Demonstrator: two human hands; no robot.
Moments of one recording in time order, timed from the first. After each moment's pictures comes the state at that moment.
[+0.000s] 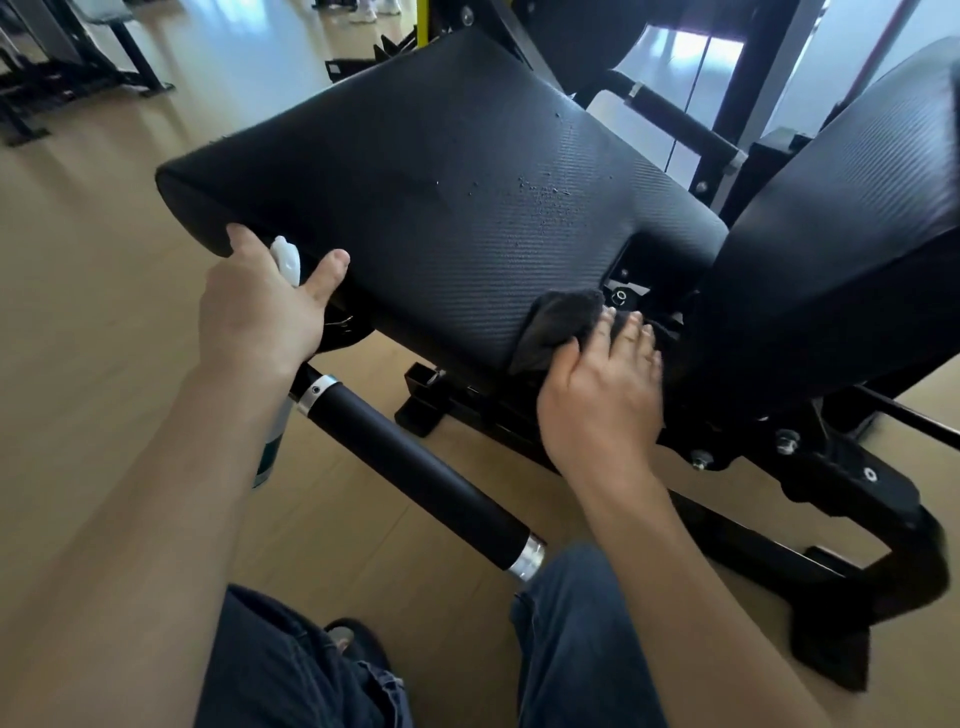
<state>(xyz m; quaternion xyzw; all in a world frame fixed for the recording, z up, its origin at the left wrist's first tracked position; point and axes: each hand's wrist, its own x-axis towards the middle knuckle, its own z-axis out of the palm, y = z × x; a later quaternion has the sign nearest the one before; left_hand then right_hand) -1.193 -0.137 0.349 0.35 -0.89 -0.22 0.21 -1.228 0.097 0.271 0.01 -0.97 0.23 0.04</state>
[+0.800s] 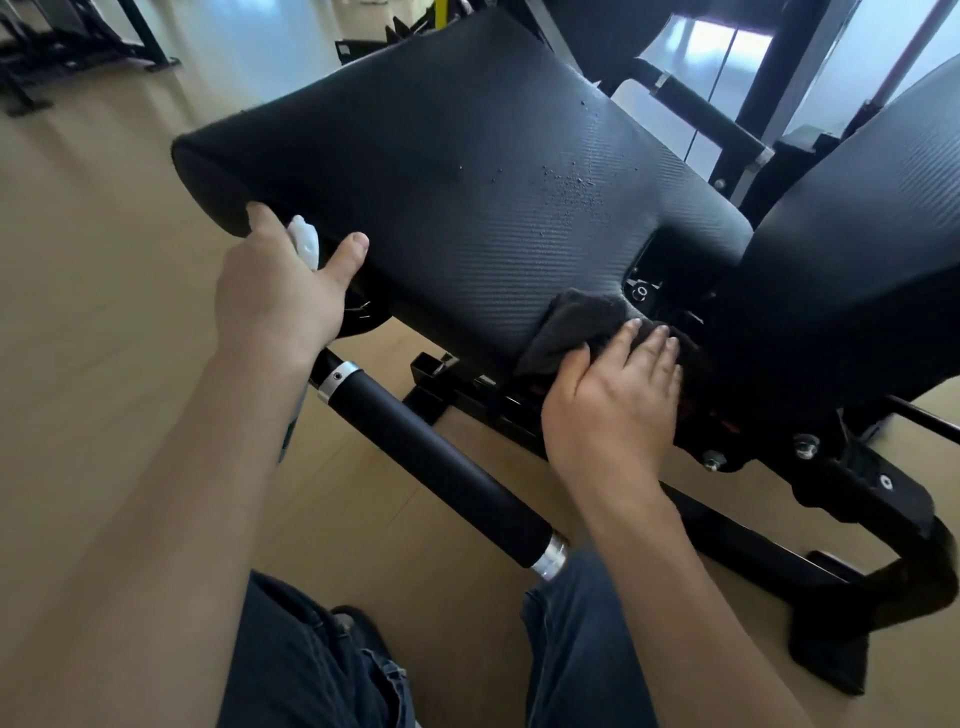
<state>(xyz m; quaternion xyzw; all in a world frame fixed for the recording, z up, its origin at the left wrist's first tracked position) -1.191 -0.138 0.347 0.34 -0.89 -0.23 0.22 -1.213 0.087 0.275 -0.02 -0.97 0.24 0.02</state>
